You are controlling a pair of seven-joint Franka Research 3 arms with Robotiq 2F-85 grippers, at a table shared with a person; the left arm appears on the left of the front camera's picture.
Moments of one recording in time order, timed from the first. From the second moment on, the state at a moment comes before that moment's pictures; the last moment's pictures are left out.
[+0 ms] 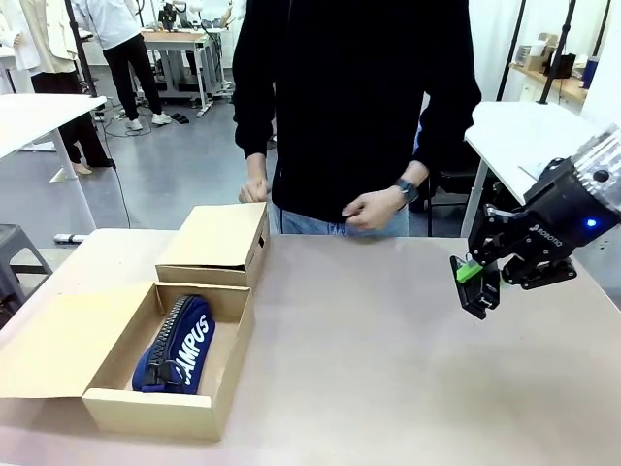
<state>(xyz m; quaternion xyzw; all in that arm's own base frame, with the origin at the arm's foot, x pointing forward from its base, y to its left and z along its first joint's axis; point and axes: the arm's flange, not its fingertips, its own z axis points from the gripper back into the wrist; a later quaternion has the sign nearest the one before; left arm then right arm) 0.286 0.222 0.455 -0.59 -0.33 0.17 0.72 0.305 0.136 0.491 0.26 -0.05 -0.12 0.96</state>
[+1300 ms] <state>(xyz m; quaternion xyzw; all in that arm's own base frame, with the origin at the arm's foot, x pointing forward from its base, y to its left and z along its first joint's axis) 0.286 0.222 0.455 -0.59 -0.33 0.17 0.72 0.289 0.445 0.449 0.31 0.01 -0.01 0.95</state>
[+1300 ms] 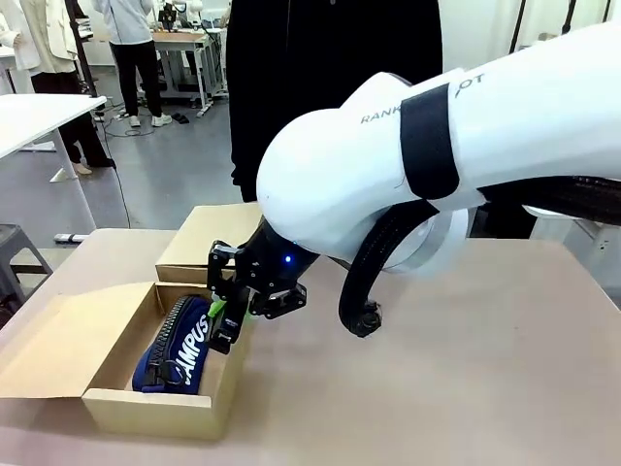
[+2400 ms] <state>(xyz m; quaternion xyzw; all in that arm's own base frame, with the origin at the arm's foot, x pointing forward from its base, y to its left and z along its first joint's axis) 0.286 0.222 0.455 -0.59 -0.33 0.17 0.72 0.346 0.541 0.398 0.23 0.00 0.05 0.97</state>
